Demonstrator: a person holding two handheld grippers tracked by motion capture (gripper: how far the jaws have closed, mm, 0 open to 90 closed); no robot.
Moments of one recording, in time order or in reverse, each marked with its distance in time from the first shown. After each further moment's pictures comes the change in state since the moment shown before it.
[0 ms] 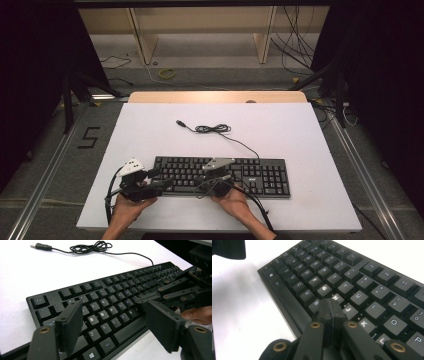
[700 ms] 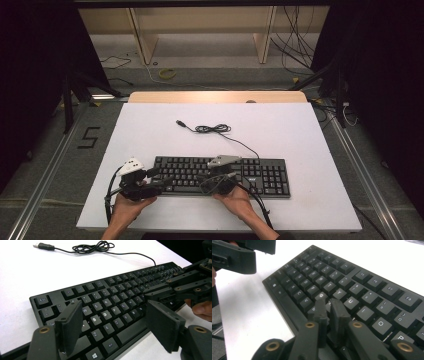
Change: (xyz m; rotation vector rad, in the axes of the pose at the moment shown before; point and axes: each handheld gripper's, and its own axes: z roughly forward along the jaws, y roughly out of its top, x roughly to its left) left arm 0.002 0.001 0.001 0.003 0.007 -0.007; right arm -0.006 0.004 -0.013 -0.045 0.016 0.045
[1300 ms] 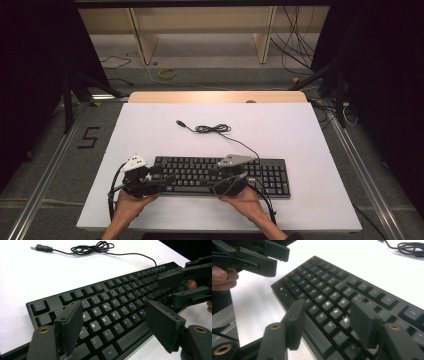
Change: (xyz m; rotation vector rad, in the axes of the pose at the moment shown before) left arm -0.001 0.009 0.009 0.020 0.003 0.012; right arm -0.007 -0.003 -0.030 -0.065 0.026 -0.013
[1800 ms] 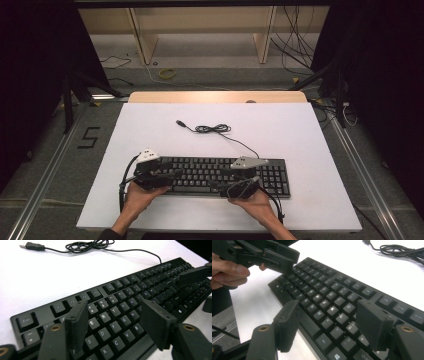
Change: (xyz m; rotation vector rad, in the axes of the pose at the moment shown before) left arm -0.005 0.015 0.029 0.059 0.004 0.015; right arm -0.009 -0.011 -0.027 -0.035 -0.026 0.005
